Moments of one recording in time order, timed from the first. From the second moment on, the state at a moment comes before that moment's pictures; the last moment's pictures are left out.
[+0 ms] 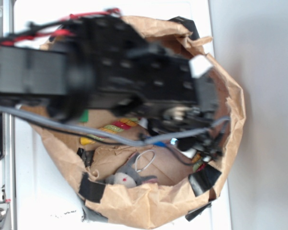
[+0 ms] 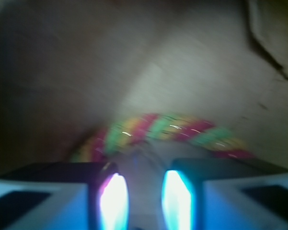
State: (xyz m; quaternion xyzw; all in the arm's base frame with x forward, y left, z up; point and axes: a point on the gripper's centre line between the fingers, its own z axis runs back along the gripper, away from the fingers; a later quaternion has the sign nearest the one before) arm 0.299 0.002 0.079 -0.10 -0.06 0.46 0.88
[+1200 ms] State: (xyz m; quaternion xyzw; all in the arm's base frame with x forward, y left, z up) arm 0.228 -0.001 0.087 -0.10 -0.02 0.44 0.89
